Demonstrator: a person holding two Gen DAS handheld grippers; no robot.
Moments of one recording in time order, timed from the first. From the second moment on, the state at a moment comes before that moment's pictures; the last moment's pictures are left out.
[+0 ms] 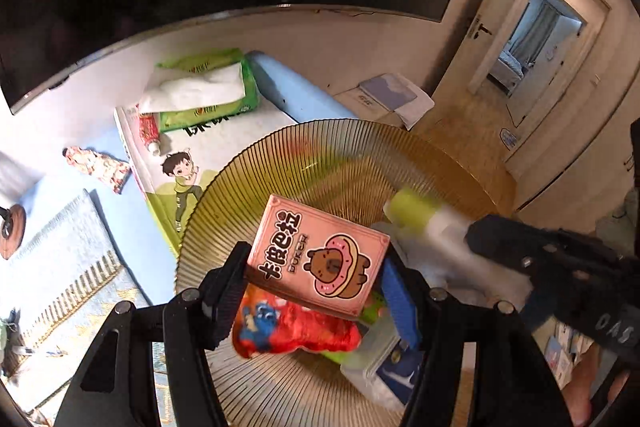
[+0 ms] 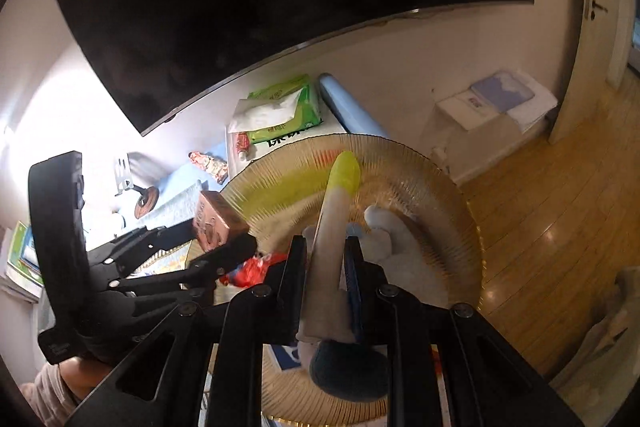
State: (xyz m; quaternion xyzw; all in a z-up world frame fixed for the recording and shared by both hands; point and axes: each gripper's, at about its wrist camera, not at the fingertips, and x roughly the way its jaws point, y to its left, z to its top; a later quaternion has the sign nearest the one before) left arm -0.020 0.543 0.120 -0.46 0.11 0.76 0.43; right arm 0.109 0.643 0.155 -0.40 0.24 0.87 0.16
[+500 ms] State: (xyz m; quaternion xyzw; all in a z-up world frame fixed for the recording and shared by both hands) left arm -0.033 0.561 0.097 -0.52 0.11 0.73 0.43; right arm 0.095 0.653 0.125 -0.44 0.27 0.84 0.15
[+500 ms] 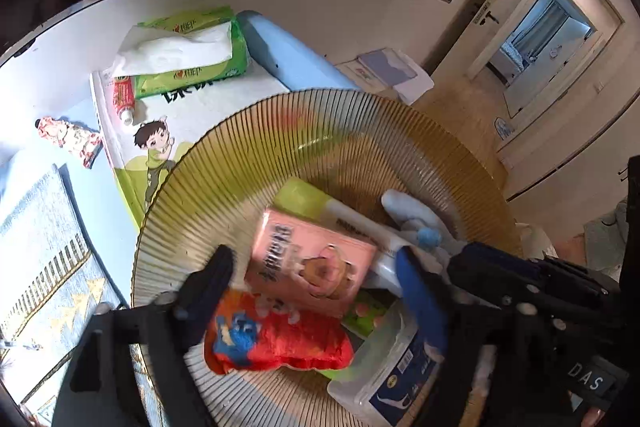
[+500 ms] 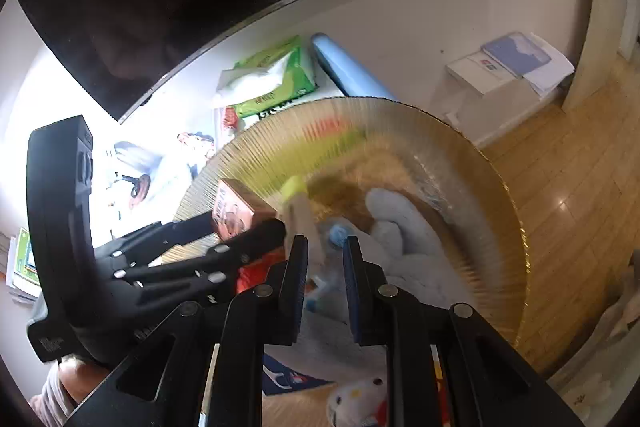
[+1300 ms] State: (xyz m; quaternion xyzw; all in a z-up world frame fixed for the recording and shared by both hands) left arm -0.041 0.142 0.107 -0.54 -0.08 0.81 0.21; right arm 0.052 0.402 0.169 -0.45 0.20 0.87 -0.05
